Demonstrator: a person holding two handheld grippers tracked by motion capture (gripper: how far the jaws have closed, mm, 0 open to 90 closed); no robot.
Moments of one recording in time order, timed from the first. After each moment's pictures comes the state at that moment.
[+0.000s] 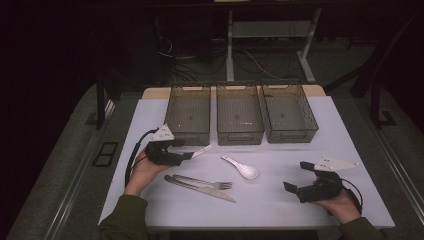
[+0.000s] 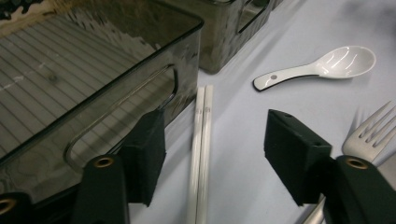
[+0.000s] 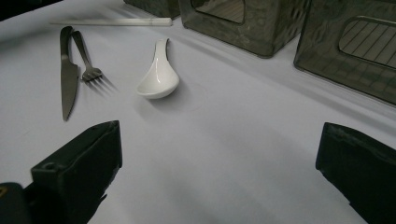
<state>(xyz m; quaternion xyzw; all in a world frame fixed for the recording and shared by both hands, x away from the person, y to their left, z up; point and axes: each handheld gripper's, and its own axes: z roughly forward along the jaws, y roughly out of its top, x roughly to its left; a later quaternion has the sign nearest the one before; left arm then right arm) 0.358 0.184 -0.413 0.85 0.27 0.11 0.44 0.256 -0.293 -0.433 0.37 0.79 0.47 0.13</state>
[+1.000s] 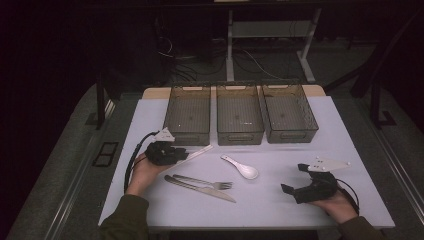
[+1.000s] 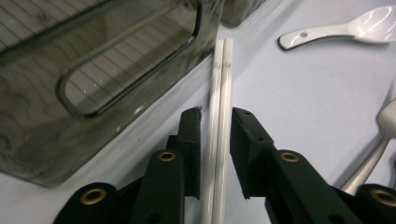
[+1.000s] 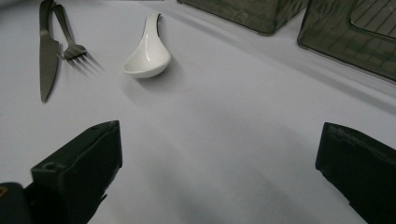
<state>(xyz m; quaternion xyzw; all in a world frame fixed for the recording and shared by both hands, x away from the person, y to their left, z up) 0.368 0.191 -0.435 0.87 0.30 0.08 0.39 0.261 -0.287 -0.444 0.38 0.80 0.44 0.13</state>
